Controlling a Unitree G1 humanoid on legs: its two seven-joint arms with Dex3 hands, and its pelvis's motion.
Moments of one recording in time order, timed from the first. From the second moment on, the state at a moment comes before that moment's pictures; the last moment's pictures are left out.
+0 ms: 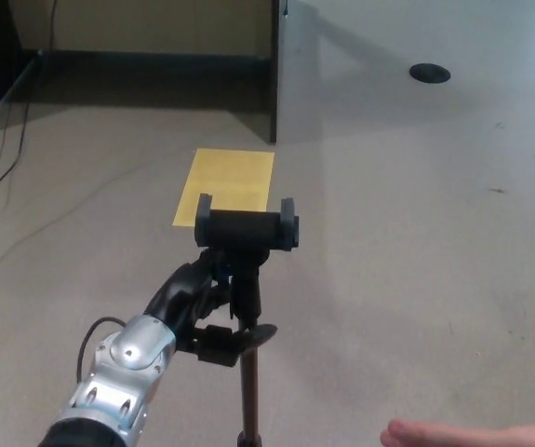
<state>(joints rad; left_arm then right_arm) -0.70 0.15 -0.11 0.93 0.08 -0.11 -0.20 -0.10 -0.45 0.15 1.05 -0.30 -0.44 -0.07</state>
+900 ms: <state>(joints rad) -0.75 0.05 -0.14 1.00 0.10 -0.17 -0.15 -0.12 -0.45 0.14 1.05 -0.31 -0.45 -0.06</state>
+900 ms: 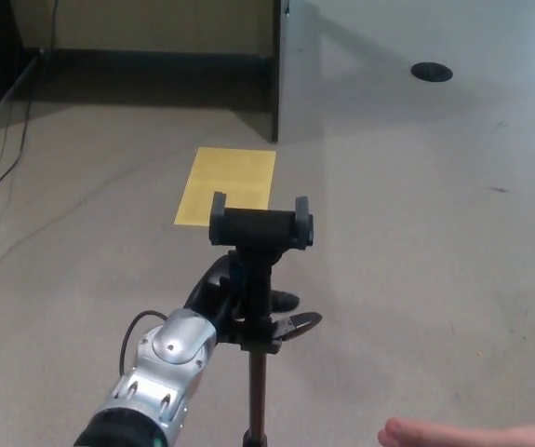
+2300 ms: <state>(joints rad) -0.85 -0.04 -0.15 0.35 0.05 0.00 -0.20 -0.13 -0.46 0.14 1.05 -0.31 -0.43 -0.04</state>
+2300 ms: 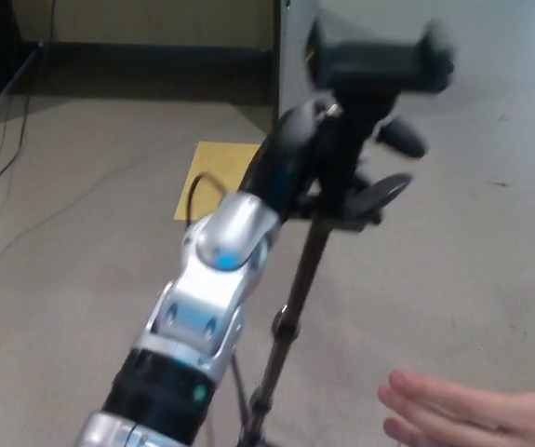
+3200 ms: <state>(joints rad) -1.06 -0.12 -0.42 -0.08 -0.06 0.38 -0.24 -0.14 -0.48 0.15 1.05 -0.31 -0.41 -0.03</state>
